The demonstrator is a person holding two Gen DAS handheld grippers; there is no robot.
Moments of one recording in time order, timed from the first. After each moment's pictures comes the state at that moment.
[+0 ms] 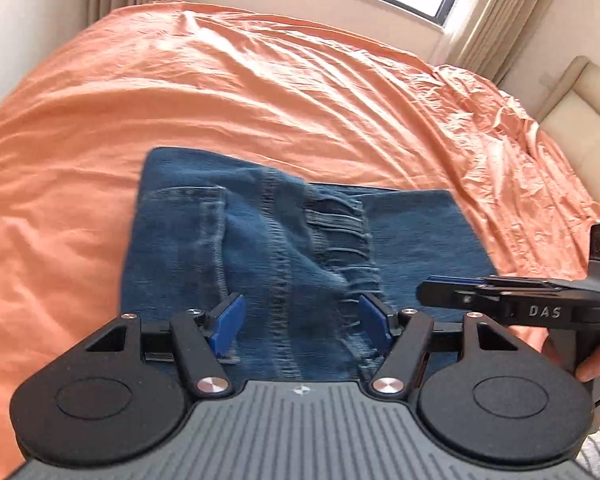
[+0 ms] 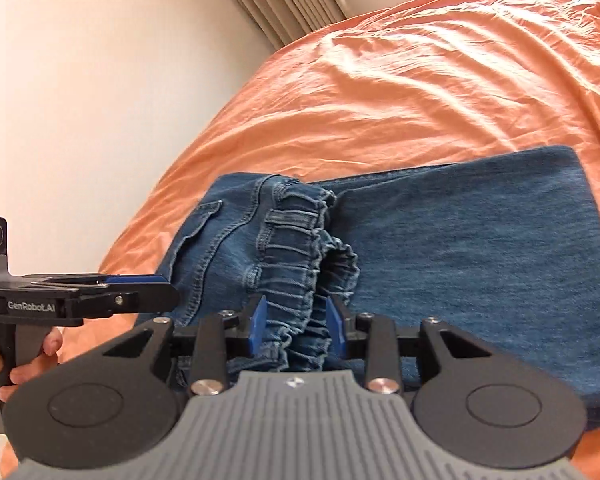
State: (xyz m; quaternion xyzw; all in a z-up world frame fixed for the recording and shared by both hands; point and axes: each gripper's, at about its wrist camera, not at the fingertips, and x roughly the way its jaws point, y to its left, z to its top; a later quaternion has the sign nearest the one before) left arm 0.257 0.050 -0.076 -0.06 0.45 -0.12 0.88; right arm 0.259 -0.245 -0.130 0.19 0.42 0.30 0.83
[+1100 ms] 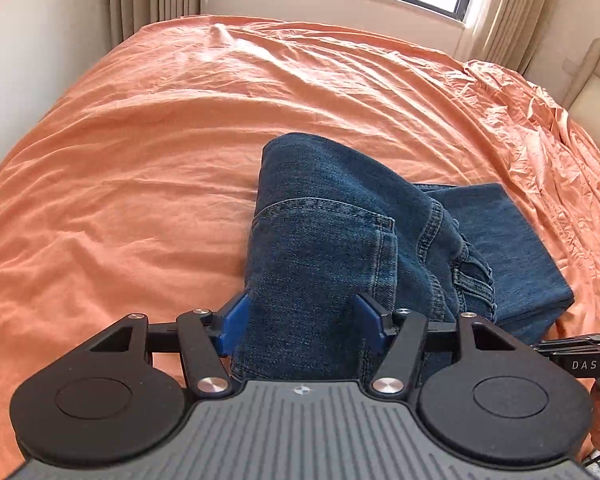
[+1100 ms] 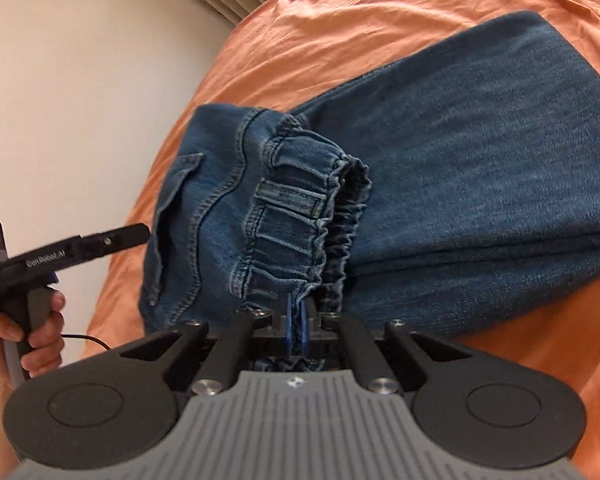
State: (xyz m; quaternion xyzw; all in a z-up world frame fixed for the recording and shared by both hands) left arm 0.258 0.084 -0.091 -0.01 0.44 -0.09 0.89; right arm 0.216 -0.233 -0.174 0.25 0.48 0.26 0.80
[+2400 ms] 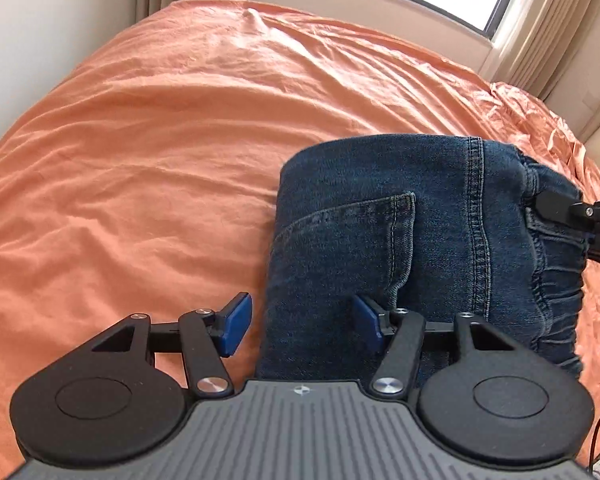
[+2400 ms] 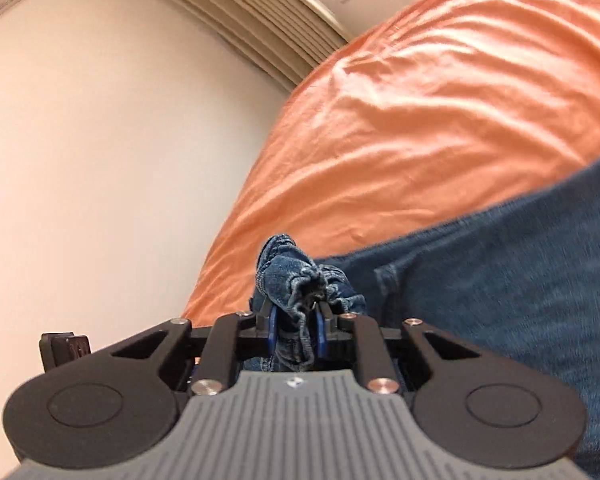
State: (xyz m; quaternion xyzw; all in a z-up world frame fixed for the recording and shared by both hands) left arm 0.275 0.122 -0.085 -0.09 0.44 -0.07 0.89; right arm 0.285 -0.212 -0.052 0.29 0.37 0.32 0.82
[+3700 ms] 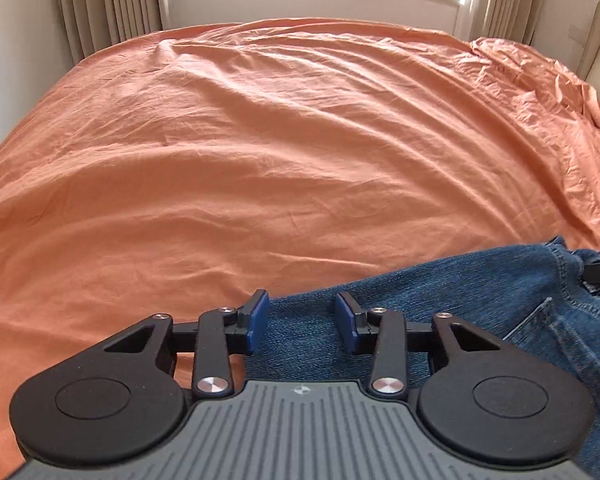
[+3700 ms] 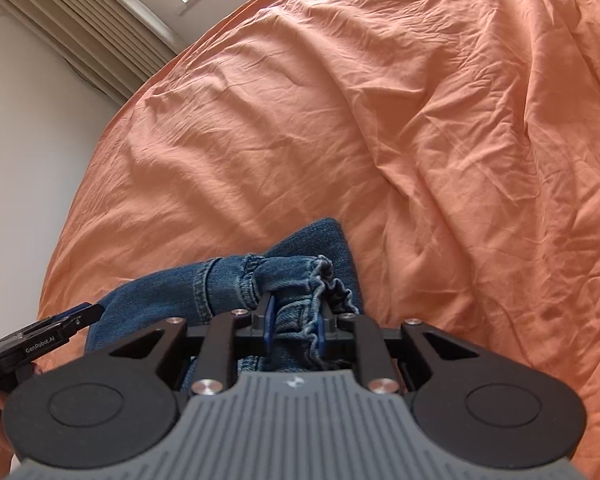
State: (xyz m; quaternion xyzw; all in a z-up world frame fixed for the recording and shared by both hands) left arm 0.414 -0.006 -0.149 0.06 0.43 -0.09 0.90; right arm 0.374 -0.399 -0.192 0.28 0.47 0.11 0.83
